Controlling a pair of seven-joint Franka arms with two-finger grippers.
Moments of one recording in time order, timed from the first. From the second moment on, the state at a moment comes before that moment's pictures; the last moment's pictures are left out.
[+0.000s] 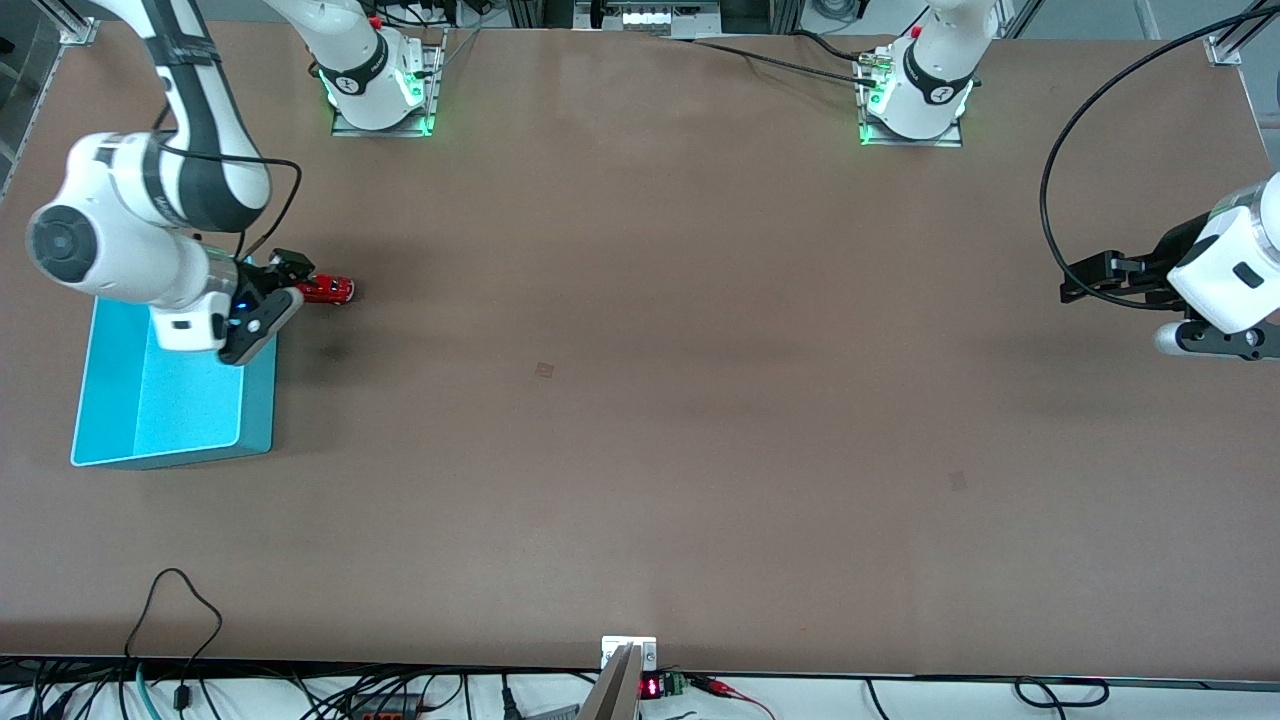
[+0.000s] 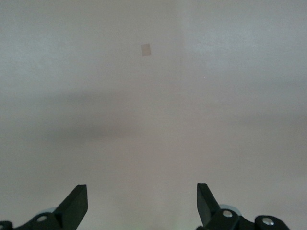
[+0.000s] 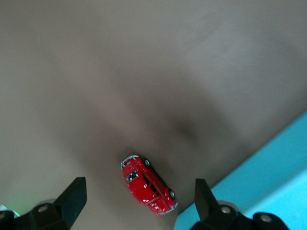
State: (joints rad) left arm 0.51 0.26 -0.63 -1.41 0.12 1.46 -0.07; right arm 0.00 0.16 0.00 -2.15 0.05 2.08 -0.93
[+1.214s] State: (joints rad) left arm -0.02 -0.02 -0.04 -1.72 0.03 1.67 -0.09; right arm -0.05 0.18 0.00 -2.55 0.00 2.61 -1.52
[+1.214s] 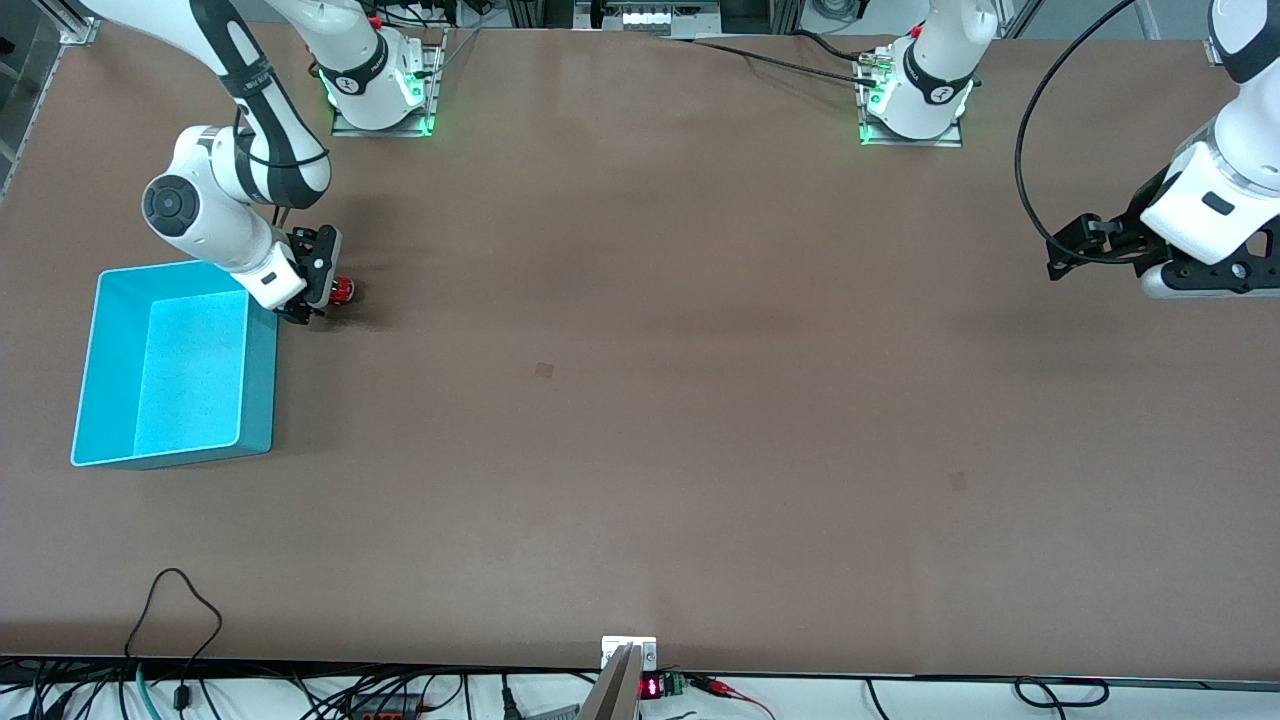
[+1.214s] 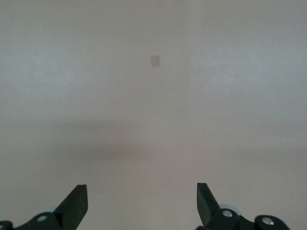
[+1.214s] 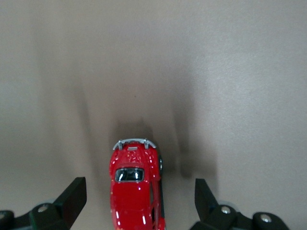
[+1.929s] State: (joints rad) left arm -0.03 -0.02 -0.03 -1.72 0.03 1.66 -0.09; right arm -0.08 0.24 0.00 -2.54 0.00 2.69 -1.55
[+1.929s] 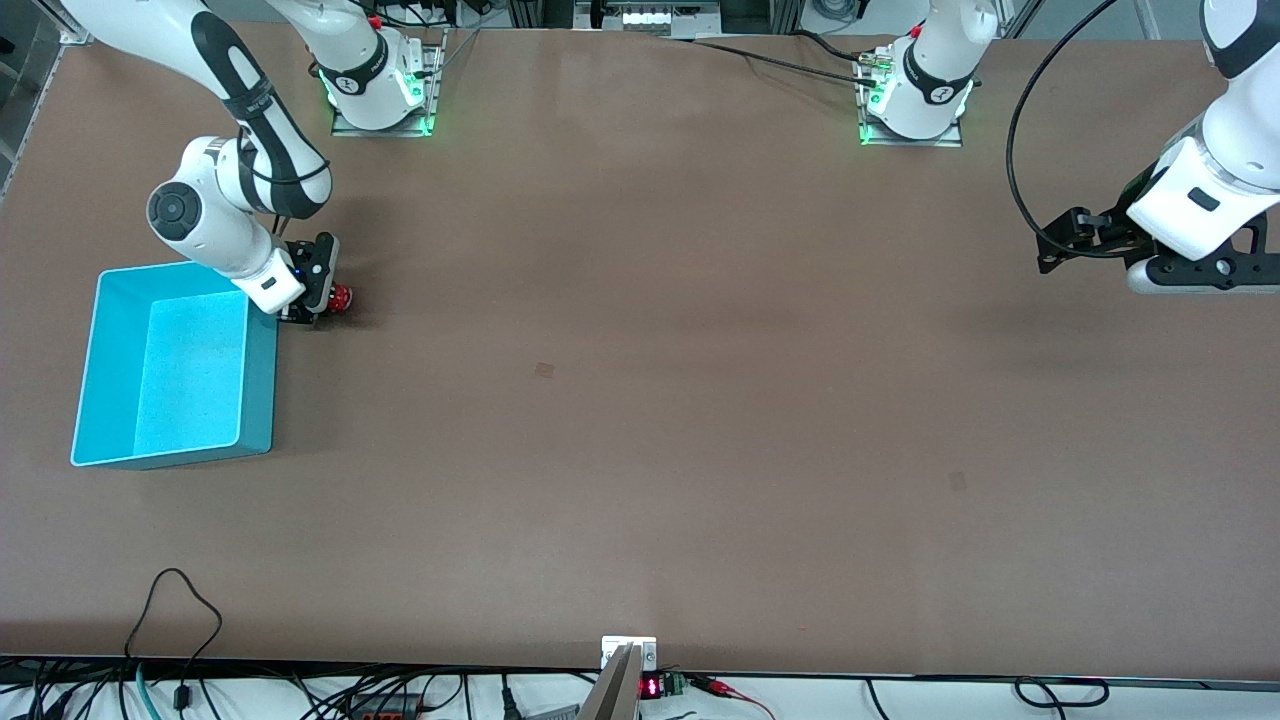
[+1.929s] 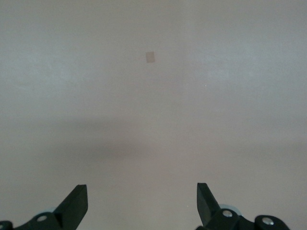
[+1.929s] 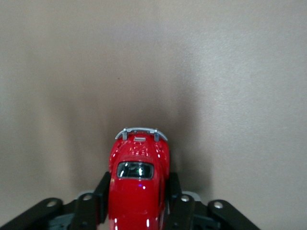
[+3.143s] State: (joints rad) left arm -0.03 -0.02 -0.02 -1.71 -0.02 1.68 -0.05; right arm -0.09 0.09 0.00 -2.30 0.25 2.58 -0.76
